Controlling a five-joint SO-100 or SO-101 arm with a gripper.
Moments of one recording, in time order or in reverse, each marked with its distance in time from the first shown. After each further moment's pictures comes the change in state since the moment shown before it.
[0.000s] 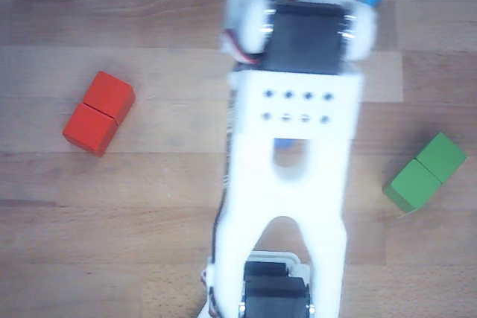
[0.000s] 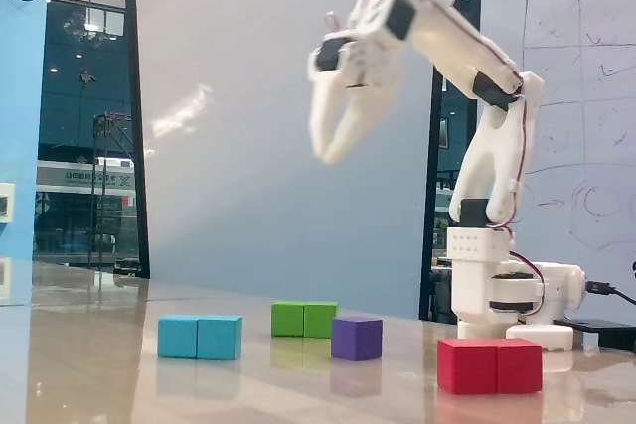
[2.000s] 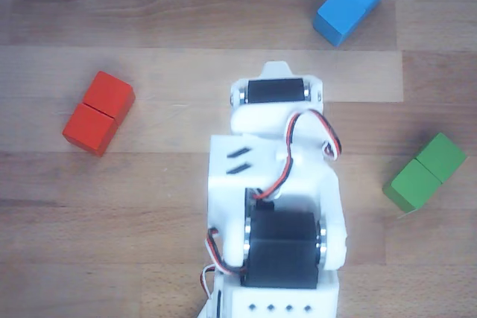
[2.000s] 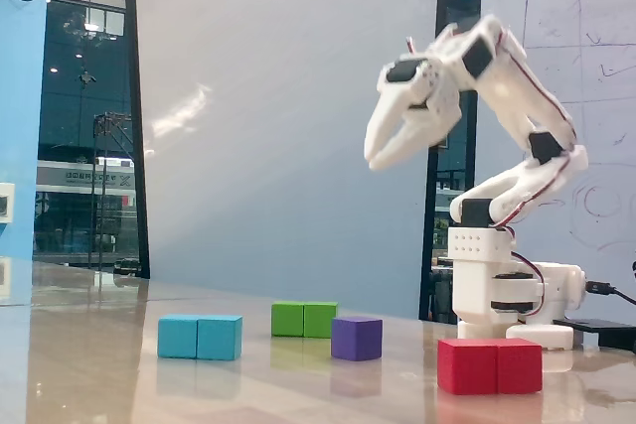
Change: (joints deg) arm 2.7 48.7 44.0 -16.3 0.0
